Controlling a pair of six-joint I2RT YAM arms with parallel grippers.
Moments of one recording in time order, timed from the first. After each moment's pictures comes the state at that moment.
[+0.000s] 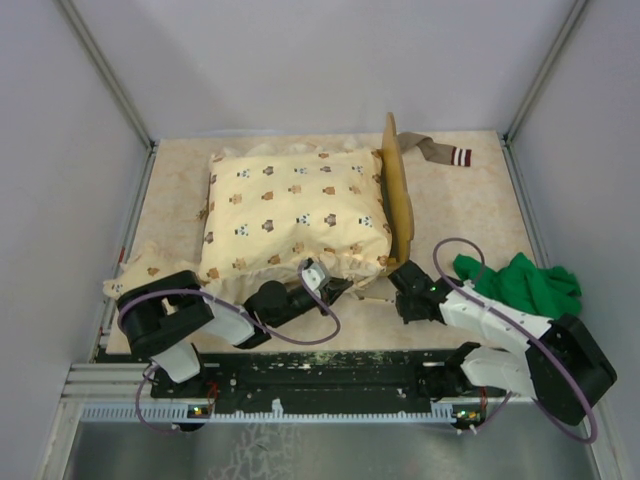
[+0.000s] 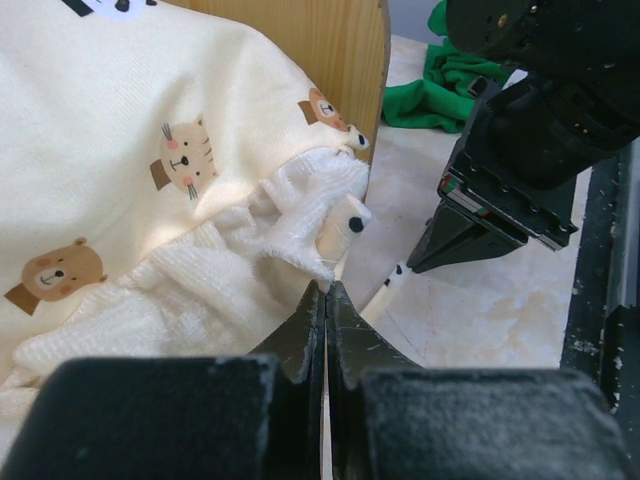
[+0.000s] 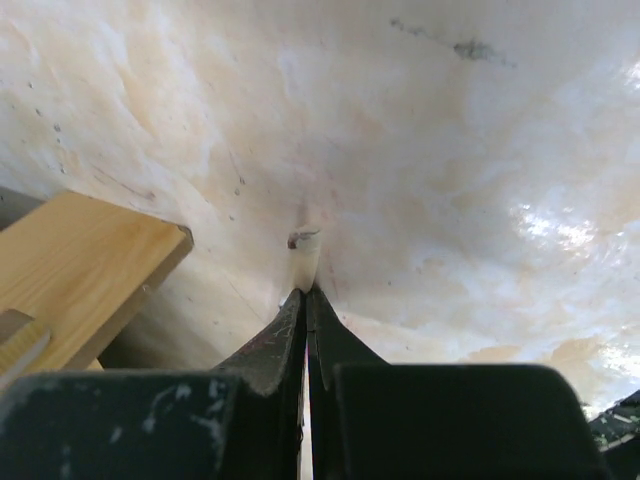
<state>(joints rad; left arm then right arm) -1.08 1.65 0.36 1.33 -0.02 -0.04 0.66 1.11 0.46 -0.64 0.31 2.09</state>
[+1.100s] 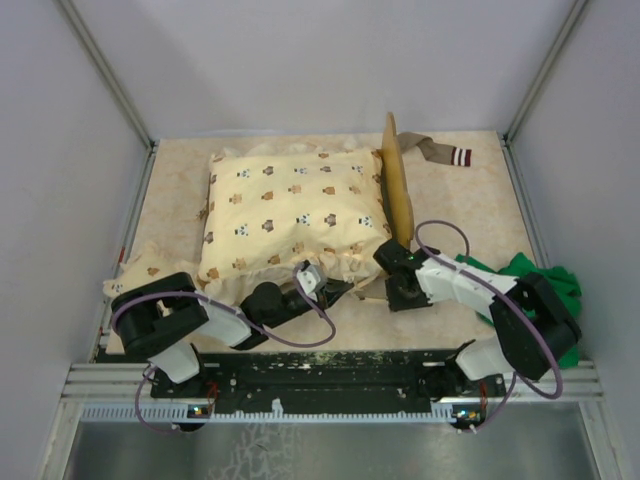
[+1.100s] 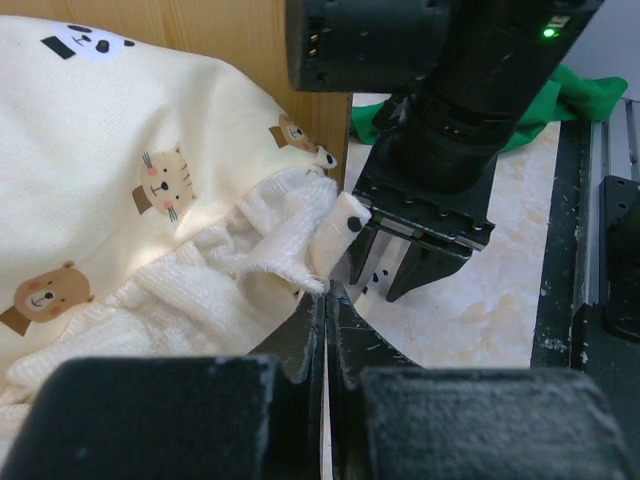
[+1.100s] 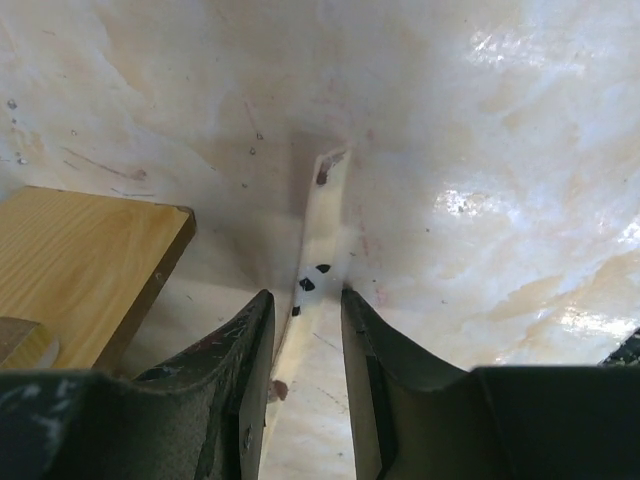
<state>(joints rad) -1.08 1.62 0.34 1.36 0.04 -0.05 0.64 1.35 0.68 -0.78 0.23 2.09</state>
